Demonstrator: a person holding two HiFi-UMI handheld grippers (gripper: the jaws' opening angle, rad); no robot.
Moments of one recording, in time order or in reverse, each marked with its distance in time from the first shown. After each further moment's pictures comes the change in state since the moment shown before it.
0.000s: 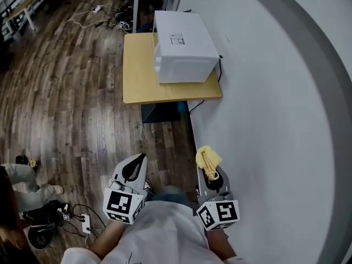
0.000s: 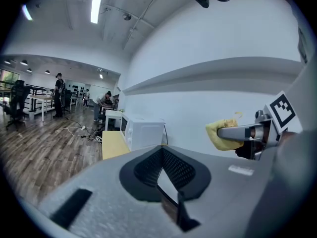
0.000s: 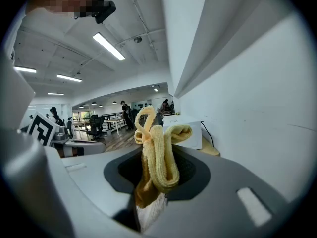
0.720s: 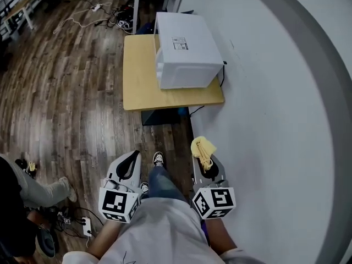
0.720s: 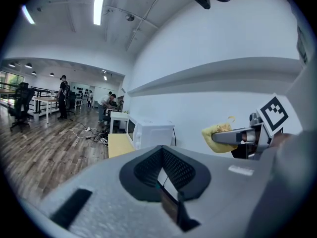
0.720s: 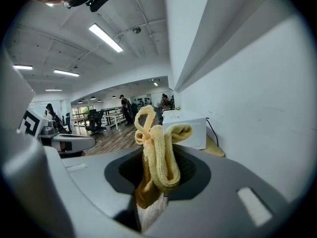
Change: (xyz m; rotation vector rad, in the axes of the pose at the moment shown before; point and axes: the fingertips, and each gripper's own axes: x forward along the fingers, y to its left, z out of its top) left arm 0.029 0.056 0.020 -0.009 -0.009 0.056; right arm 0.087 -0.005 0.005 -0.013 0.069 -0.001
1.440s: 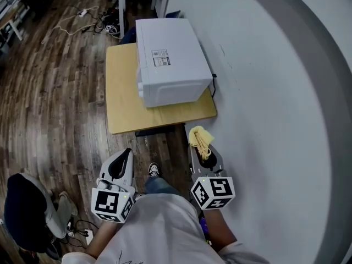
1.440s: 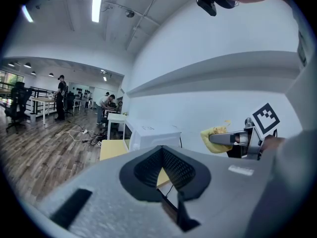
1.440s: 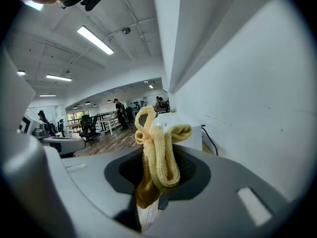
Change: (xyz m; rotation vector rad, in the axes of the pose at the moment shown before) left arm 0.137 0.025 0.050 0.000 -0.010 -0.001; right arm 0.120 -0.104 0.054 0.056 -0.024 -0.030
